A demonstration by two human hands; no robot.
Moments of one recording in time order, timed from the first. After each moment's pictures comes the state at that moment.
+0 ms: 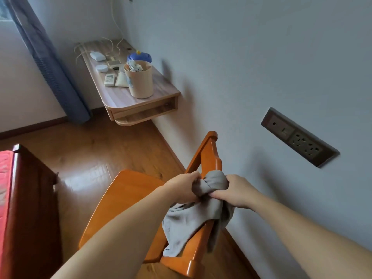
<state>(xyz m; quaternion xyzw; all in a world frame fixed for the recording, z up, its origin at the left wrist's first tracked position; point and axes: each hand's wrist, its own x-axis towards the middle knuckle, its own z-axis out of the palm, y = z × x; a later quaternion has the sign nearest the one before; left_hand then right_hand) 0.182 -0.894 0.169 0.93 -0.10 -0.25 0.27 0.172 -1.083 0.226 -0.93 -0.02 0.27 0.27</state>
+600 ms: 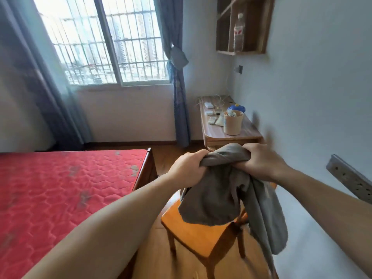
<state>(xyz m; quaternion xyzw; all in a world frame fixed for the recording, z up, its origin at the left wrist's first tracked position) -0.082 -0.871 0.387 0.95 0.11 0.17 0.25 0.049 -1.052 0.423 -0.88 -0.40 0.03 0.26</state>
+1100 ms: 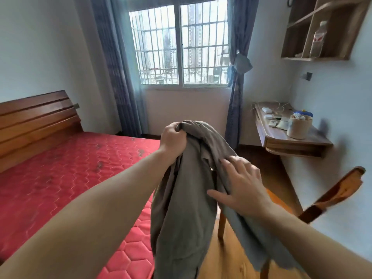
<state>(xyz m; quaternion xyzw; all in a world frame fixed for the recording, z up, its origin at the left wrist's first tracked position) -0.408 -0.761 0.431 0.71 0.38 0.43 0.40 -0.293 -0.945 0.351 -0.77 -0.58 -0.16 0.22</state>
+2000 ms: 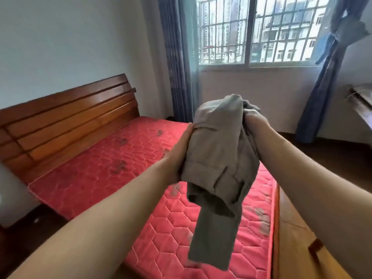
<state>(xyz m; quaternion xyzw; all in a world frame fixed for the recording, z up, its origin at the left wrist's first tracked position) -0.766 -0.444 0.397 0.54 0.34 0.25 0.73 -0.582 -0.480 0.439 -0.50 -0.23 0.40 0.73</state>
